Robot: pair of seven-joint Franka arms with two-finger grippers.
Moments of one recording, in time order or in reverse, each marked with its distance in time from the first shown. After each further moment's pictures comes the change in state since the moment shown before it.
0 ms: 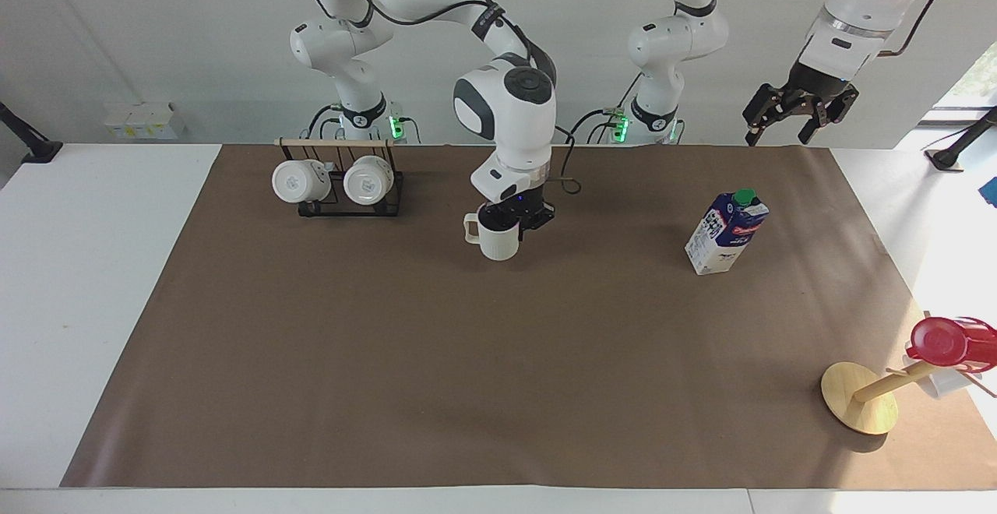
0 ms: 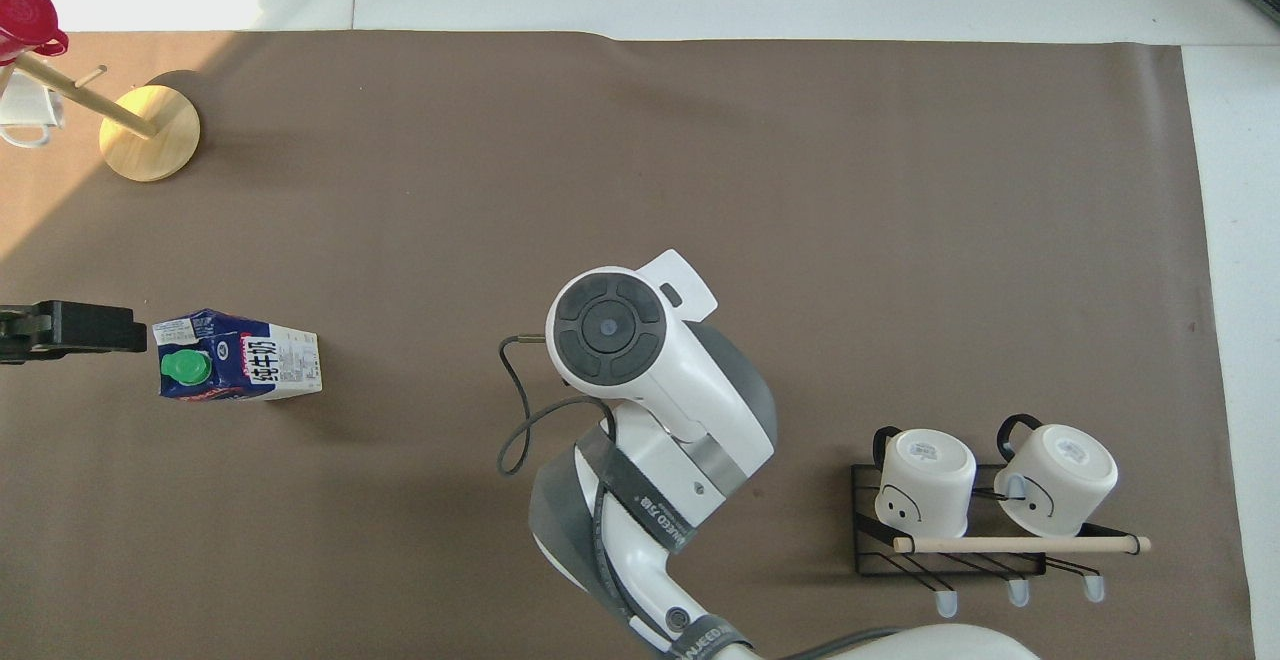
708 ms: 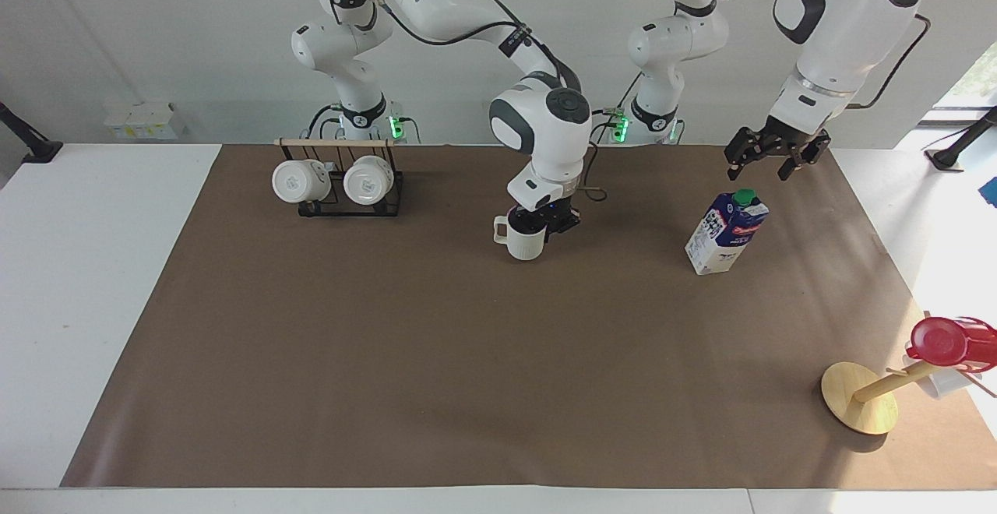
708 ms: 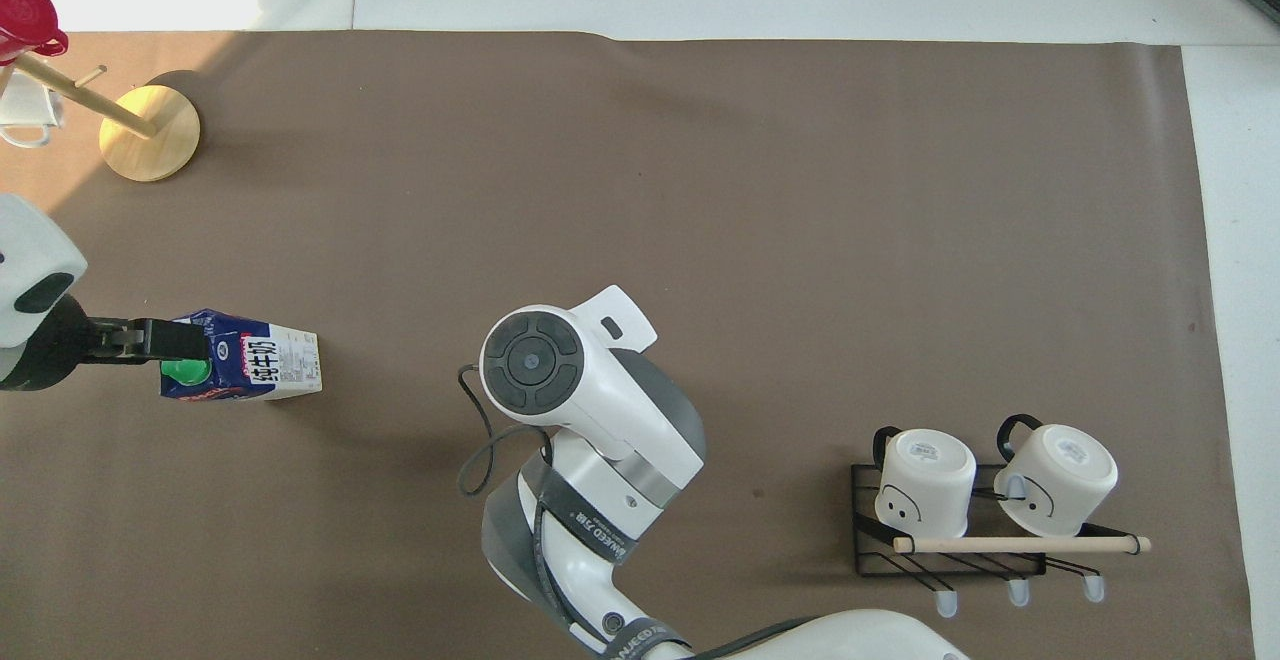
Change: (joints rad) left arm -0.001 0.006 -0.005 -0.230 0.000 0.231 0.095; right arm 0.062 0.082 -0.003 0.033 0.000 0.028 0.064
